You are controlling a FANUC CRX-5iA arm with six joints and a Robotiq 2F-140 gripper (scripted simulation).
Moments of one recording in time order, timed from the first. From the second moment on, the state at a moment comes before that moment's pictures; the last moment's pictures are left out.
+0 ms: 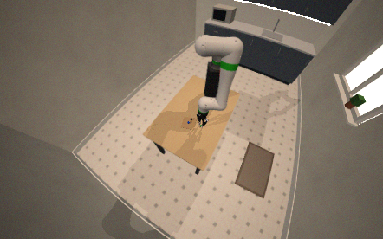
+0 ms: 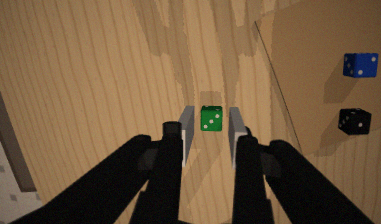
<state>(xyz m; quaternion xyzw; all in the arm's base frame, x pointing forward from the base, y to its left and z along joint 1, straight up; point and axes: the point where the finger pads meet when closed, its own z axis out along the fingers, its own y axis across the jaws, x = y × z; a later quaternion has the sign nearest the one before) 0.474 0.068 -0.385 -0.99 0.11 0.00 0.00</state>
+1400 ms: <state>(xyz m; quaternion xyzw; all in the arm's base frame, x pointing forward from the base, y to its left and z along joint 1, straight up) 0.474 0.068 -0.399 -0.99 0.11 0.00 0.00</state>
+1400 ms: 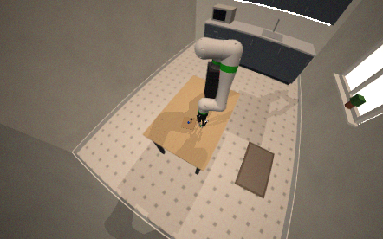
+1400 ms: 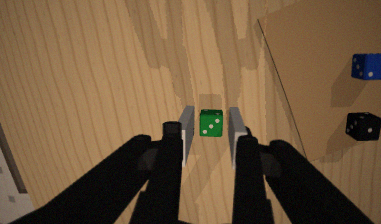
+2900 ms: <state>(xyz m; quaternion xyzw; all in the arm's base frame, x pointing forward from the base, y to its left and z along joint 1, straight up) 0.474 0.068 -0.398 -0.99 0.11 0.00 0.00</state>
